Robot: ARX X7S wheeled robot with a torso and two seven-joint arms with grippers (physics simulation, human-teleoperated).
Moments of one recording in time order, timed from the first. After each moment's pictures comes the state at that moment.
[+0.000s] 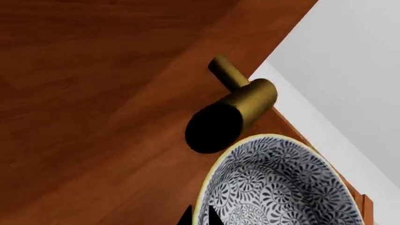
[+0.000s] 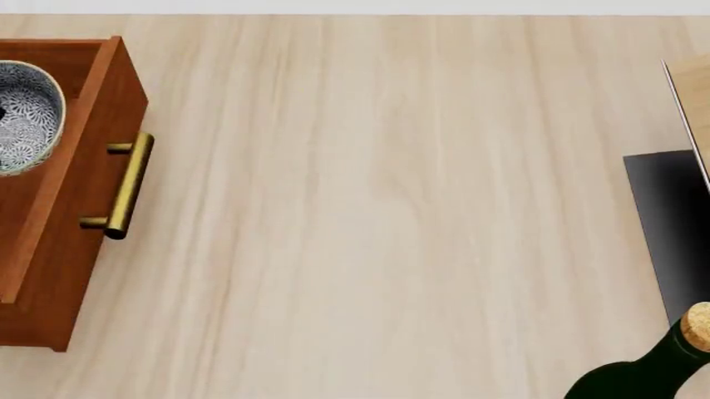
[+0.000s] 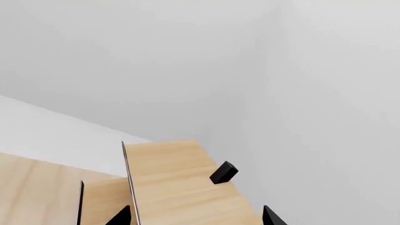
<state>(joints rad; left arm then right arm) -1.08 -0.24 -0.18 -0.81 -0.67 -0.28 -0.41 -0.16 0.86 0.83 -0.89 0.65 0.77 0.33</state>
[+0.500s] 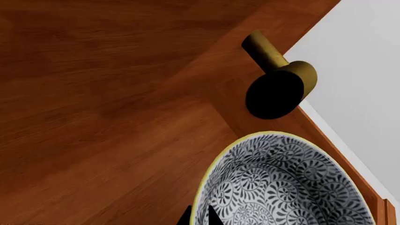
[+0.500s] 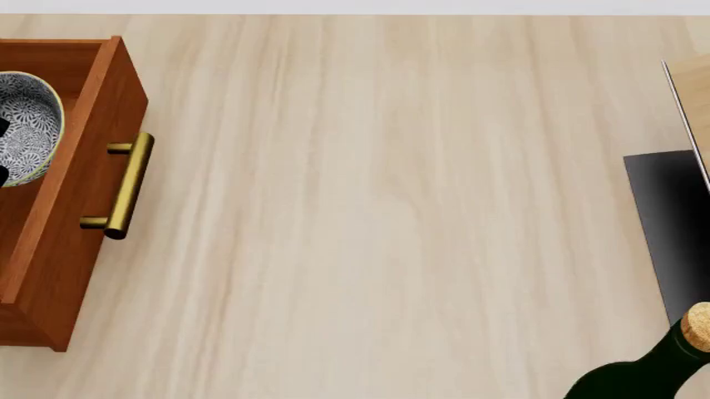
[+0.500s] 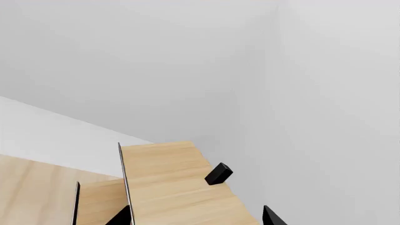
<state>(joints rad) -1.11 -0.22 -0.23 -0.98 -0.65 -0.16 -0.35 -0.18 0.86 0.89 -0.92 0.68 0.80 0.32</state>
